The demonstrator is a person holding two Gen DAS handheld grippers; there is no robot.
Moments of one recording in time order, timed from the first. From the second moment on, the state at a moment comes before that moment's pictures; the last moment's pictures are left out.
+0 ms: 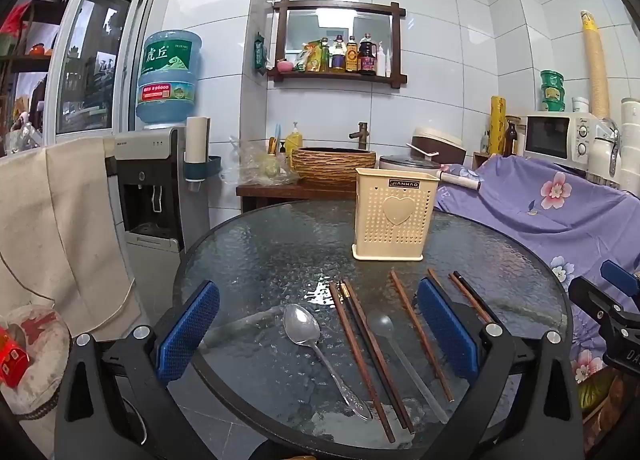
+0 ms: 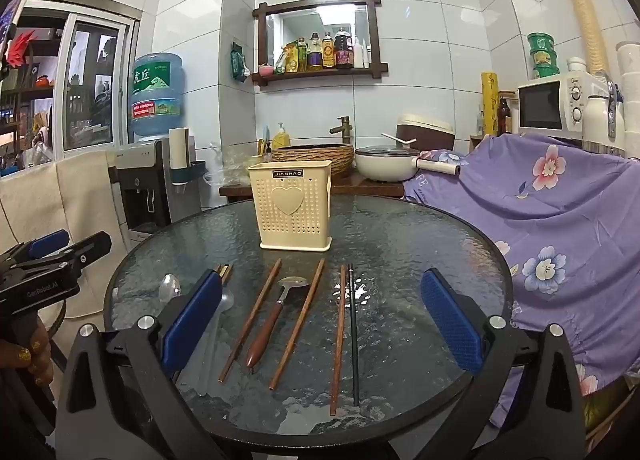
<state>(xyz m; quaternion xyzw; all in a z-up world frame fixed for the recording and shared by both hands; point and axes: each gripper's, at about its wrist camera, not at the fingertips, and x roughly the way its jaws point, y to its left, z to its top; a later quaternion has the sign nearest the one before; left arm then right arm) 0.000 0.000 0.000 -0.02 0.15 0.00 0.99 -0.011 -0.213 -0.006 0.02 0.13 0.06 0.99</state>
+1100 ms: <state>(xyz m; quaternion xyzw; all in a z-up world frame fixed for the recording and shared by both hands) 0.005 0.001 -0.006 -0.01 0.15 -0.01 0.99 -0.006 -0.215 -0.010 0.02 0.14 0.06 0.99</state>
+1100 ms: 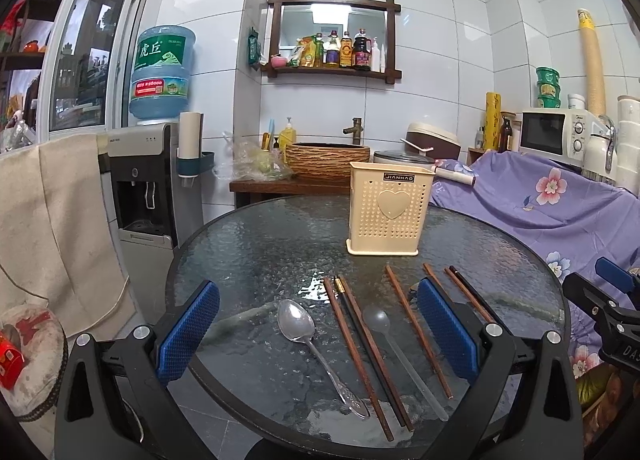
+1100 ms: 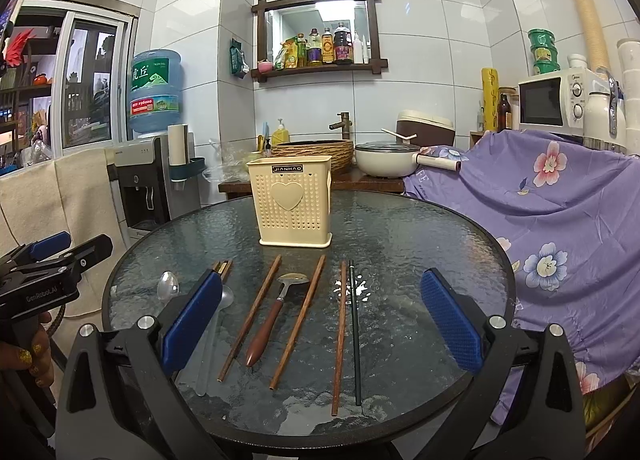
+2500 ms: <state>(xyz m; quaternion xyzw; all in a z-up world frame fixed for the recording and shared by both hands) 0.006 -0.002 -0.007 -0.01 0.16 -0.01 0.99 -0.002 -0.213 -0.014 0.02 0.14 0.05 0.99</state>
